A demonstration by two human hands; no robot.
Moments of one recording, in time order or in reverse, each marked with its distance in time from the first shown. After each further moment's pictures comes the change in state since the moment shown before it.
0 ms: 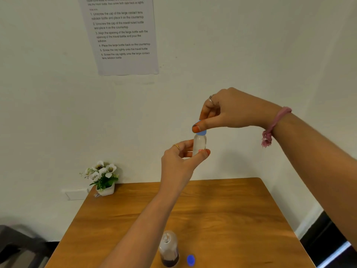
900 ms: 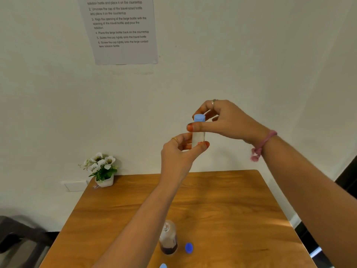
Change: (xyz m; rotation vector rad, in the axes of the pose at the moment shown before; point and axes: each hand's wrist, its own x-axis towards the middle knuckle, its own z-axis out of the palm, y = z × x) left_hand 0.002 -0.013 0.002 -0.035 0.000 0.036; right_hand -0.012 0.011 0.054 0.430 0.177 0.100
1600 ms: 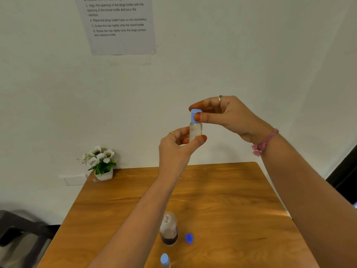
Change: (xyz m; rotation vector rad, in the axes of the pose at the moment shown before) left_hand 0.000 -0.010 -0.005 -0.040 0.016 -0.020; right_hand -0.007 0.012 0.007 0.362 -0.031 0.008
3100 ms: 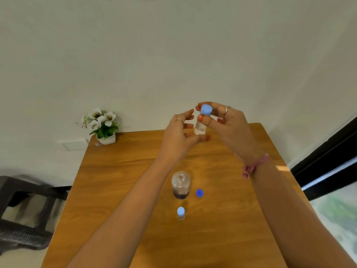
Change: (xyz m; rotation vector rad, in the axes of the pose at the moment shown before) left_hand -0.010 -0.071 -0.056 0.250 -0.274 -0.030; right_hand -0.048 0.055 0.116 0.057 0.326 0.162
